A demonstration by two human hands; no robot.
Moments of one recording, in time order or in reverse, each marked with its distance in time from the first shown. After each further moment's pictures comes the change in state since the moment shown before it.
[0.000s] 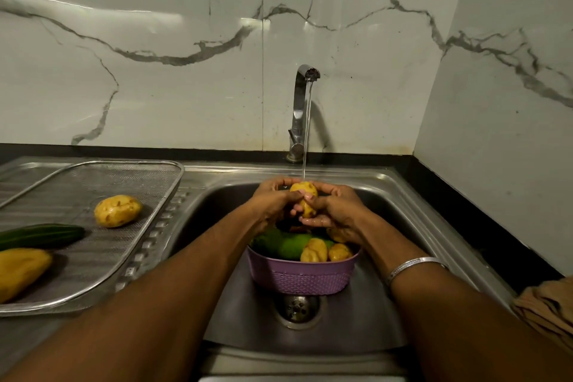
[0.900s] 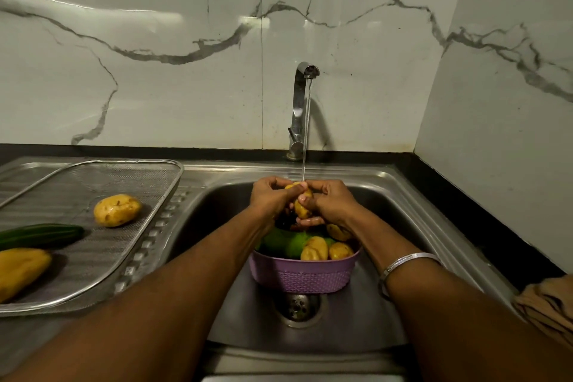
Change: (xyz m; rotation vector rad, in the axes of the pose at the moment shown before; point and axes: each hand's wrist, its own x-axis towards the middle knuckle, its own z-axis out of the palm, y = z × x) left_hand 0.006 -0.013 0.004 0.075 0.257 0.121; right_hand 0.004 -0.001 0.009 -0.292 -0.011 -0.065
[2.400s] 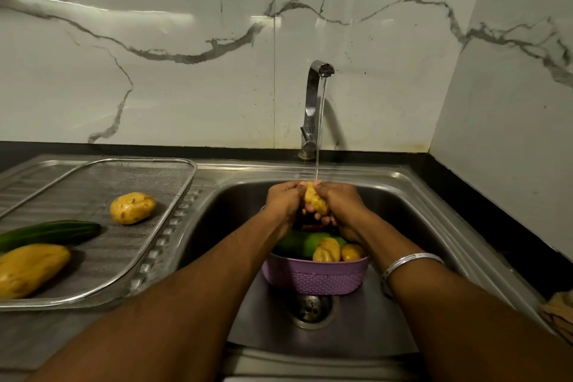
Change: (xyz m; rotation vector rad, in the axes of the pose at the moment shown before) left_hand -0.003 -0.001 0.009 -0.139 -0.009 -0.142; right_hand 0.009 0.006 0.011 0.002 0.178 0.031
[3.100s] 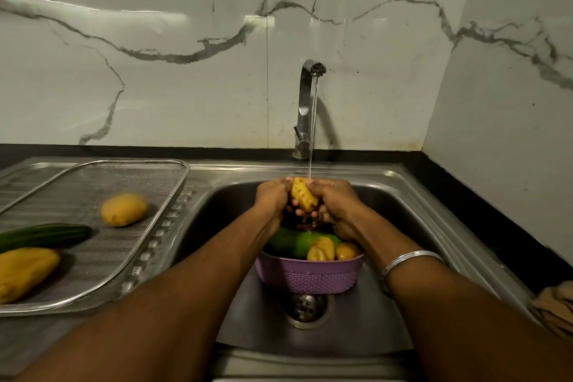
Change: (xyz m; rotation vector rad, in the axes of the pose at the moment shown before) left_hand 0.005 0.006 -0.004 0.002 0.075 -0.035; right_hand -0.012 -0.015 0.001 0.097 -0.052 0.064
